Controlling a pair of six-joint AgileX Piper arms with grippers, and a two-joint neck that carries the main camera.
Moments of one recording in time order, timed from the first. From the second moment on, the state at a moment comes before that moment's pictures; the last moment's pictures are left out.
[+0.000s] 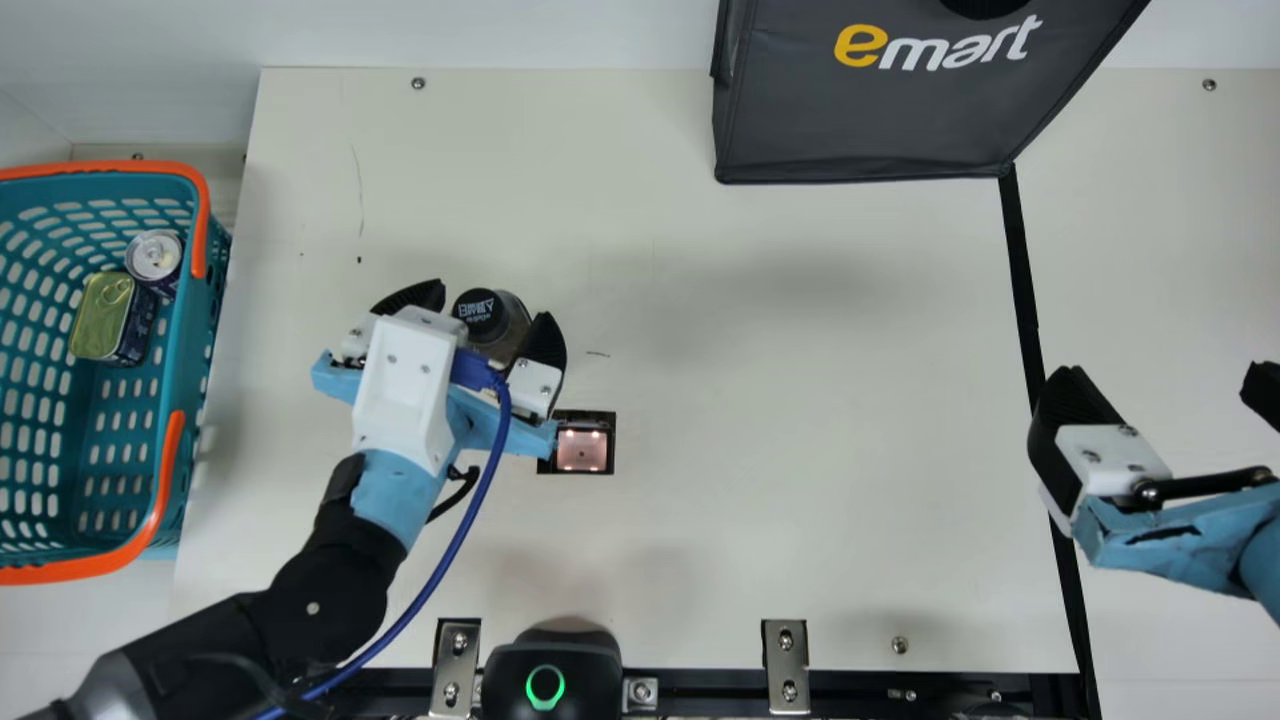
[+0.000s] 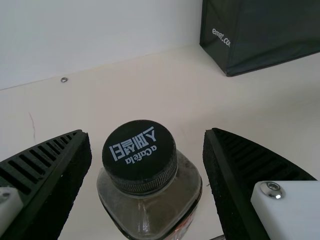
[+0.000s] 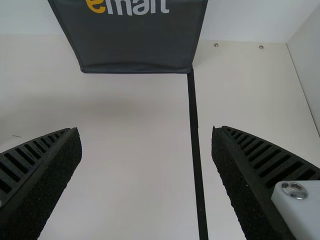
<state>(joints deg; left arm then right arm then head) -56.3 74.6 -32.1 96.1 36.1 -115.0 0.6 42.6 -69.7 -0.9 69.3 -2.3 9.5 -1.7</state>
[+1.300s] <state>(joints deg) -48.5 70.3 -37.0 99.8 18.0 -107.5 0.6 42.6 -69.7 -0.9 69.3 -2.3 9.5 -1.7</state>
